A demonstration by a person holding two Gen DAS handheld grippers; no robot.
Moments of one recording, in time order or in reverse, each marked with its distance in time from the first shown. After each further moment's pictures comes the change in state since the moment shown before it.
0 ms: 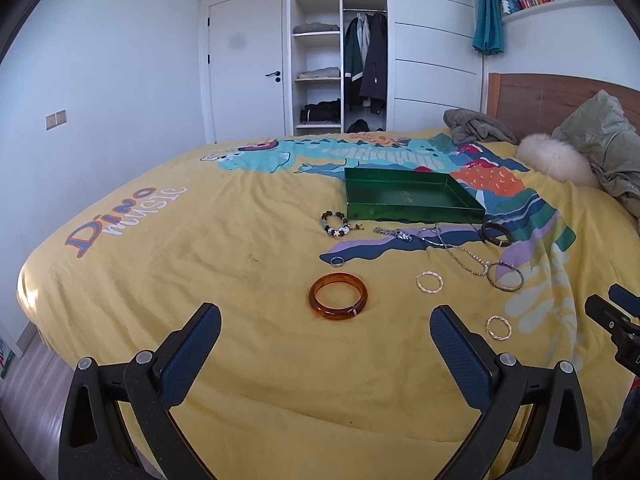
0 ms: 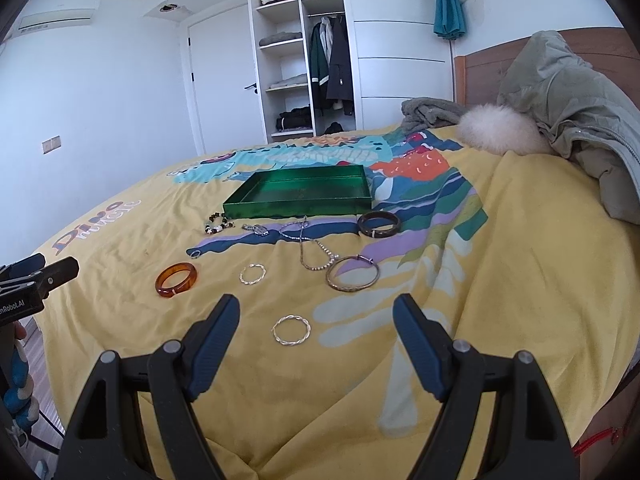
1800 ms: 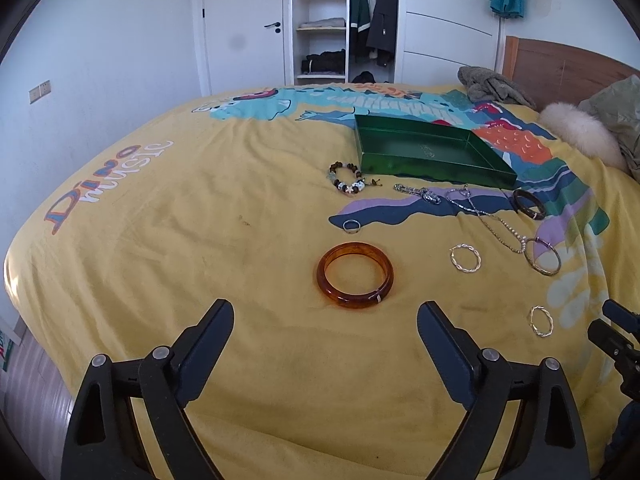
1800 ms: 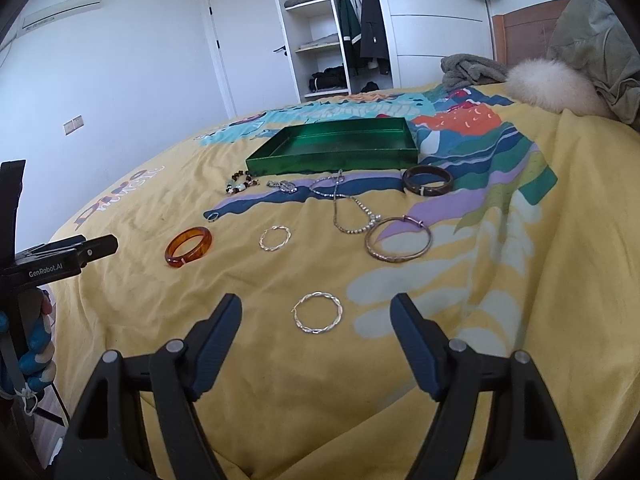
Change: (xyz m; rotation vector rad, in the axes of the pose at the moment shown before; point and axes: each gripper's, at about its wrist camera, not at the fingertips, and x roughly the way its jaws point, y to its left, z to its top) left arm 0.083 0.010 0.002 -0.017 0.193 -0.007; right arm 0.068 0.000 -0.015 -0.005 0.153 0.157
